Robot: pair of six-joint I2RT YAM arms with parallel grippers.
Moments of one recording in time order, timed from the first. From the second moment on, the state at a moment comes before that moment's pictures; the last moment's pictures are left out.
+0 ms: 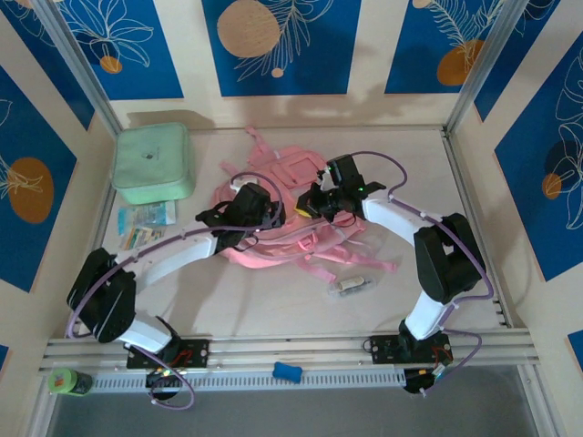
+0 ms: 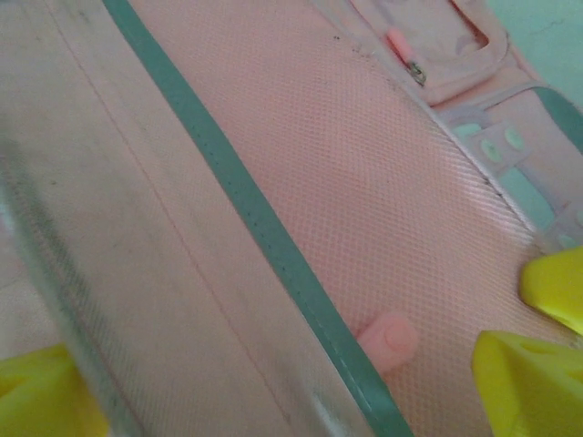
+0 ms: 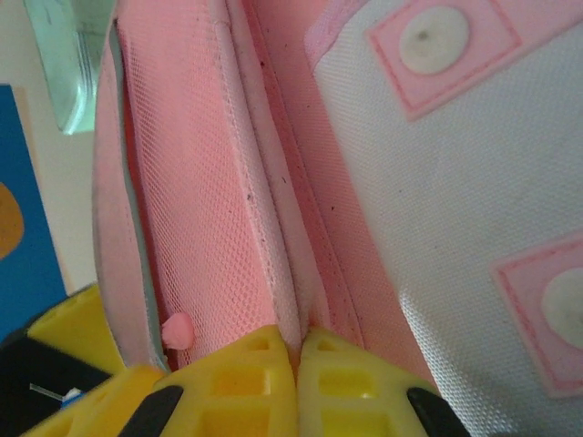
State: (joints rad) left arm -0.74 1.46 1.03 -0.37 -0.29 -0.70; right arm 0.46 1.70 1.14 -0.28 -0.57 0.92
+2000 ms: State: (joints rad) left arm -0.97 1.59 1.16 -0.65 -0.57 -0.85; right arm 0.50 1.66 1.11 -0.23 -0.53 1.04
